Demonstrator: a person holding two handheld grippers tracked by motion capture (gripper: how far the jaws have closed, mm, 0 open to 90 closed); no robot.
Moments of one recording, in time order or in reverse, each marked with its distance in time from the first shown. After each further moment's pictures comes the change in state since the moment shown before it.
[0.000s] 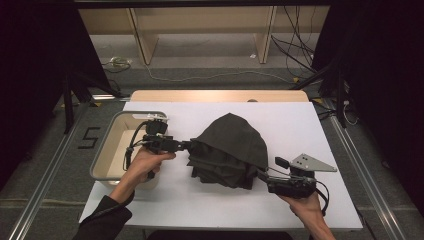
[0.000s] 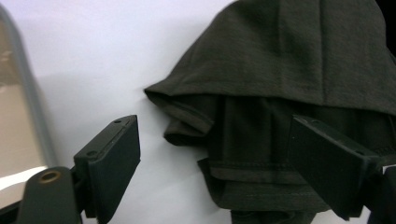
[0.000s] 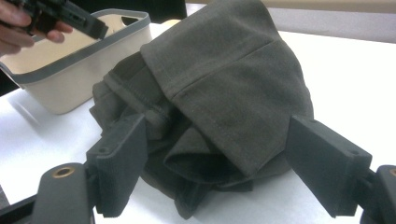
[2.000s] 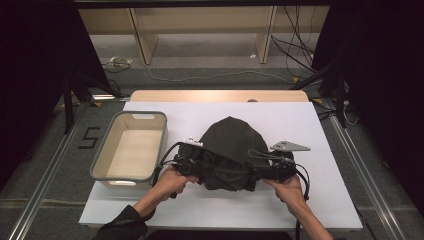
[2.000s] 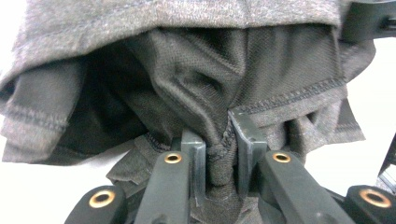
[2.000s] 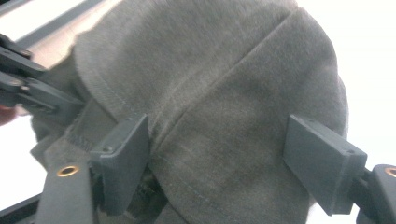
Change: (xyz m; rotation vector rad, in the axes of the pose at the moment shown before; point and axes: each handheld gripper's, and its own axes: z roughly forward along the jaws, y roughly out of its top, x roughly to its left) left arm -0.060 -0.043 0.049 0.122 -0.147 0.184; right arm -0.015 0.008 0.064 0.148 -0.013 0.064
